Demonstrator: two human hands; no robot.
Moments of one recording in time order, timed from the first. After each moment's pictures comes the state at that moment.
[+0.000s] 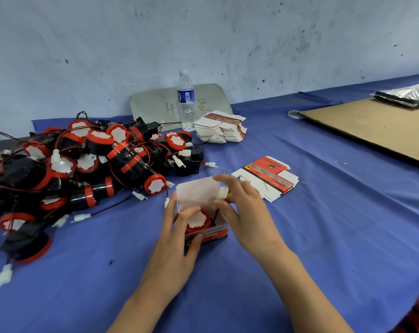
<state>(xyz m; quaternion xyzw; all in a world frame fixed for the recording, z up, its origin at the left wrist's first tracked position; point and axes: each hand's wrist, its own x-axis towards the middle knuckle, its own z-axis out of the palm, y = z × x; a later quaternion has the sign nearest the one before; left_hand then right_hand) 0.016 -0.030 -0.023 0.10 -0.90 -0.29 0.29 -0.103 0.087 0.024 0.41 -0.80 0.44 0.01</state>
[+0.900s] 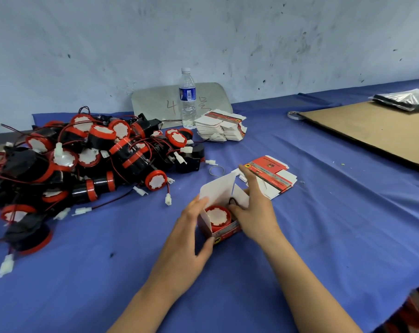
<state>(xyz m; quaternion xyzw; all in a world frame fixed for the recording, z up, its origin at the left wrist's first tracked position) 0.019 -0.018 -0.026 0.09 -0.90 -0.32 0.28 -0.126 0.087 0.001 0.28 -0.80 0.52 -0.07</state>
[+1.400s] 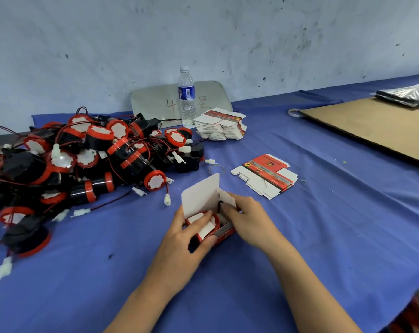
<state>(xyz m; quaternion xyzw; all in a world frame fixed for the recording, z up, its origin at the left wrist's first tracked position) 0.012 -0.024 -0.029 0.11 -0.90 -0.34 0.25 -0.121 0.088 0.002 0.35 -0.80 0.46 -0.16</state>
